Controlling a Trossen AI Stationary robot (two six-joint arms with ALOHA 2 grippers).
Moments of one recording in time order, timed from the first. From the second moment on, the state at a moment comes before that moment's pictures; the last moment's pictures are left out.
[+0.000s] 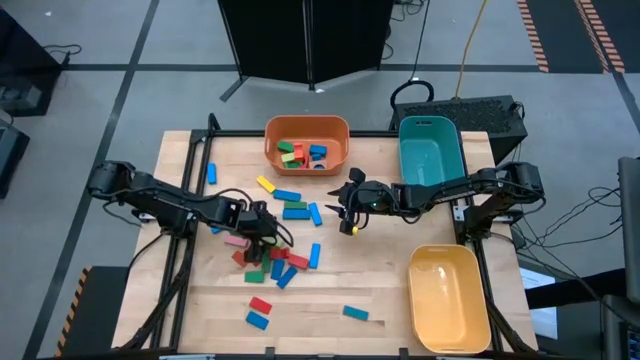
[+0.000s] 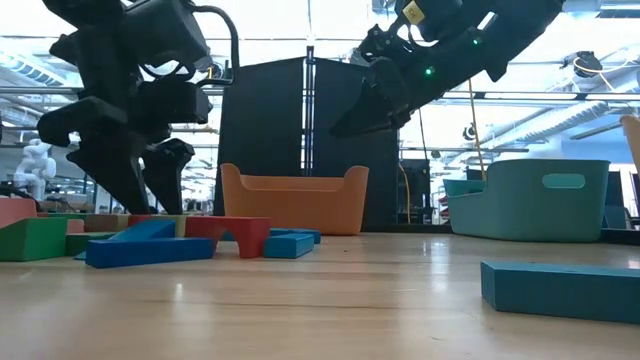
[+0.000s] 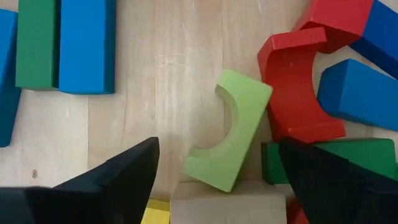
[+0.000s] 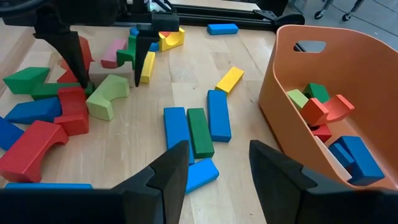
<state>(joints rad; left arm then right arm) -0.13 1.36 0.63 -0.40 -0.03 -0.10 -0.03 1.57 0.82 0.29 0.22 -0.02</state>
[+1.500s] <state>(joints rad) -0.02 1.47 0.71 -0.33 -0.04 0.01 0.00 1.57 0.82 0.29 0.22 -0.01</state>
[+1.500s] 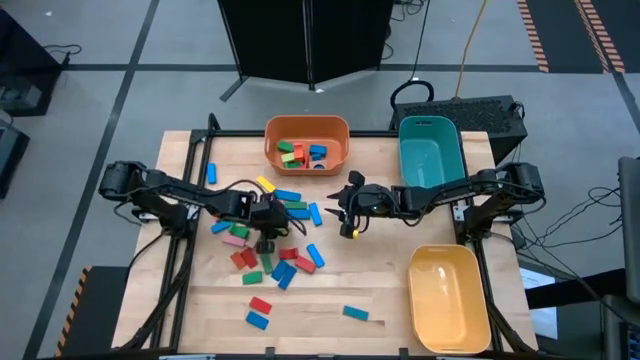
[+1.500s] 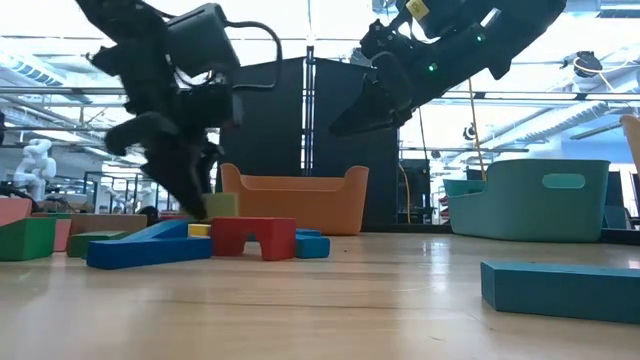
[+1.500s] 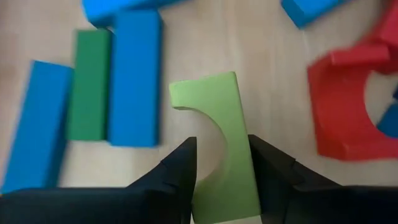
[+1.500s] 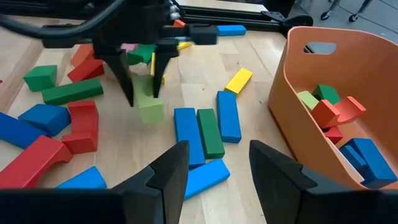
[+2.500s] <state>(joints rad) 0.47 1.47 1.06 -0.43 -0.05 0.23 0.00 1.57 0.82 0.29 0.22 -0.01</state>
